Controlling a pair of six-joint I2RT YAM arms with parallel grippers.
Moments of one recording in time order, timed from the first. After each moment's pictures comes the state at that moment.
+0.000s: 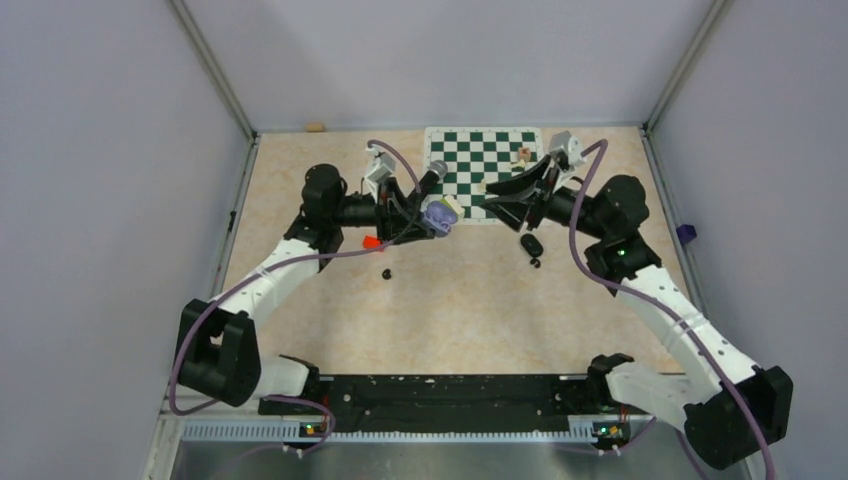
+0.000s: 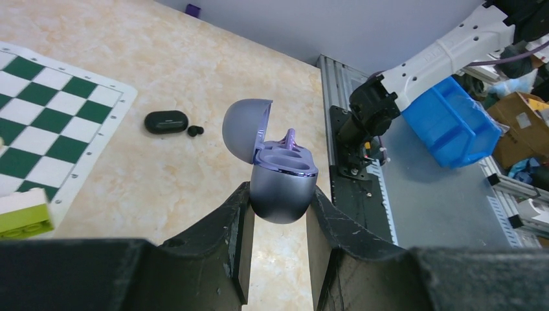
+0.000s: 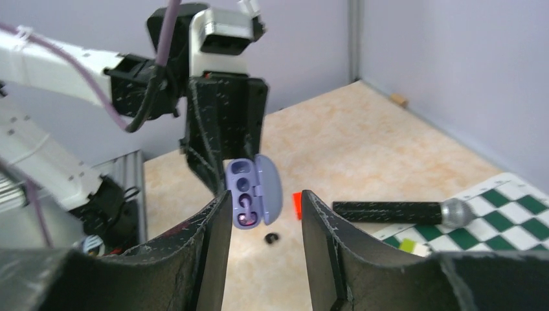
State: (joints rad) left arm -0.35 1.35 0.89 0.43 1.22 -0.36; right arm 0.40 1.04 0.86 0.38 -0.80 0.30
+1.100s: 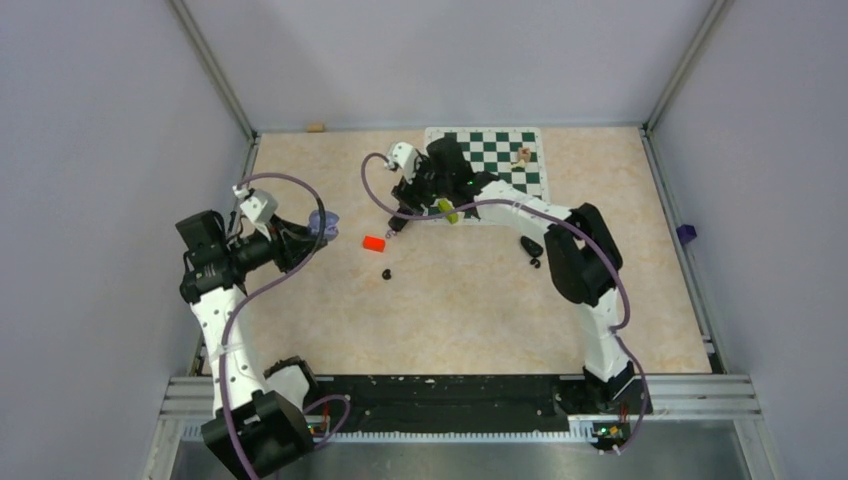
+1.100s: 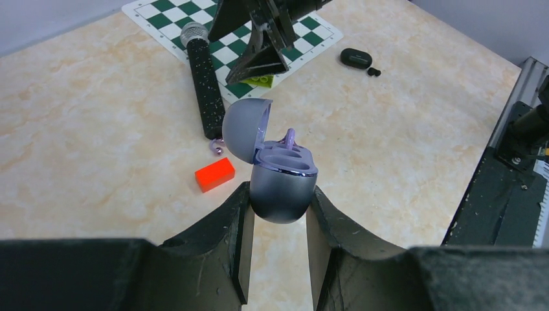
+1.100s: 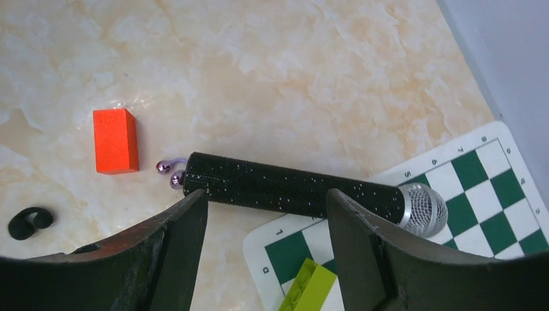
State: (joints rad) left arm 0.44 0.95 0.89 -0.62 1.31 0.50; right arm 0.68 2.08 1.67 -0.10 -0.30 -0.40
